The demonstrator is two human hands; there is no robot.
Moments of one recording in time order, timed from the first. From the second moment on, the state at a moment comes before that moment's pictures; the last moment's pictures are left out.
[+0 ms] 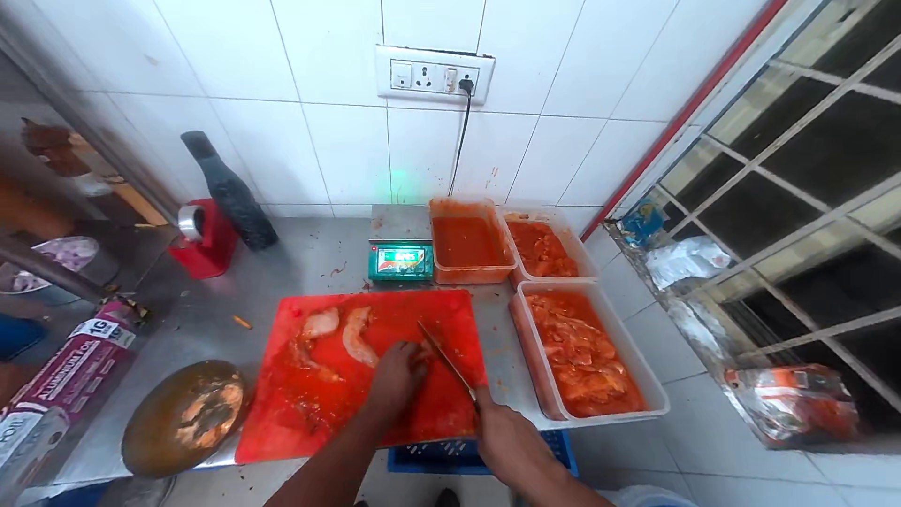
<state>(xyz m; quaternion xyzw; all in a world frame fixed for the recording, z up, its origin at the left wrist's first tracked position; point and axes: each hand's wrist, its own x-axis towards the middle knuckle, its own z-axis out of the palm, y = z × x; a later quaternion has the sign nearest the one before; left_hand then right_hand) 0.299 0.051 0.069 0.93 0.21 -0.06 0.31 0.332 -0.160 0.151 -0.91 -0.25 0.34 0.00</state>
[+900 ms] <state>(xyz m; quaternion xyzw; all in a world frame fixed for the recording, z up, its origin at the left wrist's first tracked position) 0.268 0.056 0.061 0.92 0.21 -0.01 0.33 0.318 -0.144 0.120 -0.90 -0.26 0.34 0.07</state>
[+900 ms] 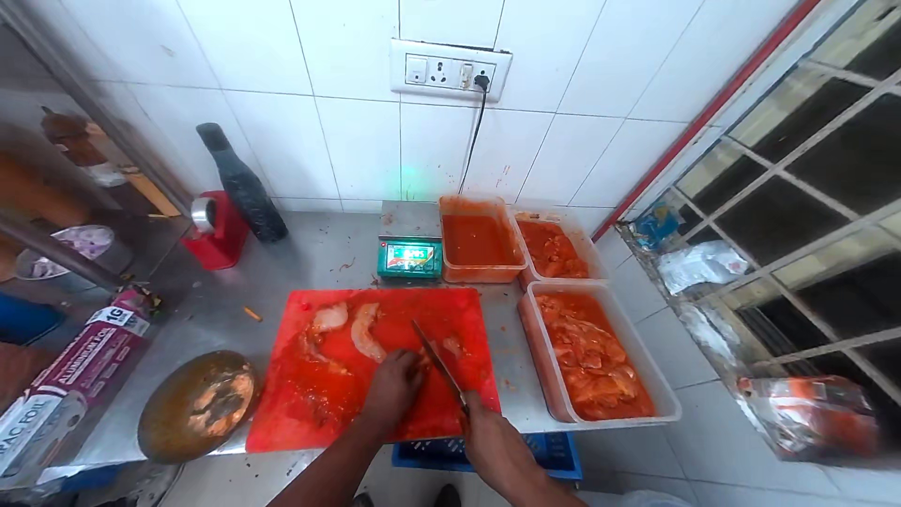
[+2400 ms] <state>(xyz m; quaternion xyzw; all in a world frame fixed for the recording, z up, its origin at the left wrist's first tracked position) 0.264 0.061 0.085 0.89 0.29 -0.09 0.34 0.320 -0.124 0.121 -0.90 -0.25 0.36 0.05</state>
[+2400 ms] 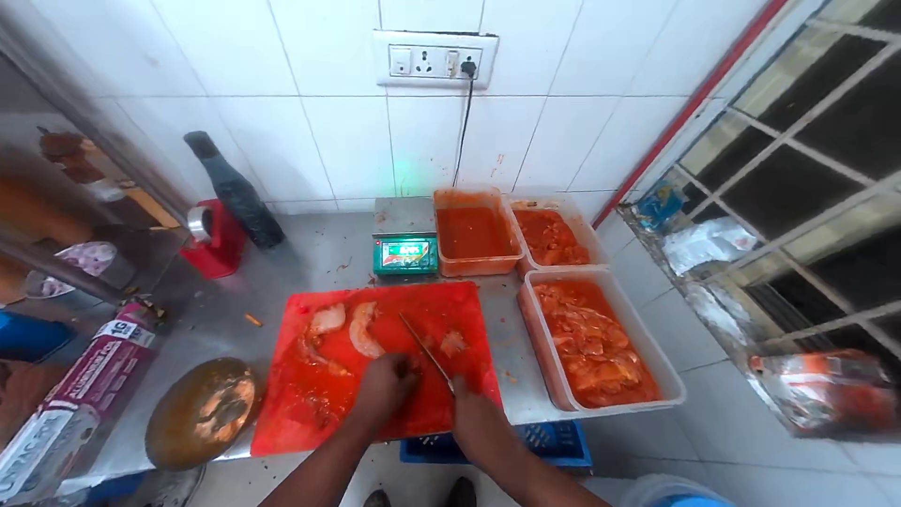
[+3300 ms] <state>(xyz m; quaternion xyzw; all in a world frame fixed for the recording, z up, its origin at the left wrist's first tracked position) 0.257 0.078 0.102 0.92 0.26 -0.18 0.22 0.308 -0.181 0.114 -0.90 -0.16 0.38 0.16</state>
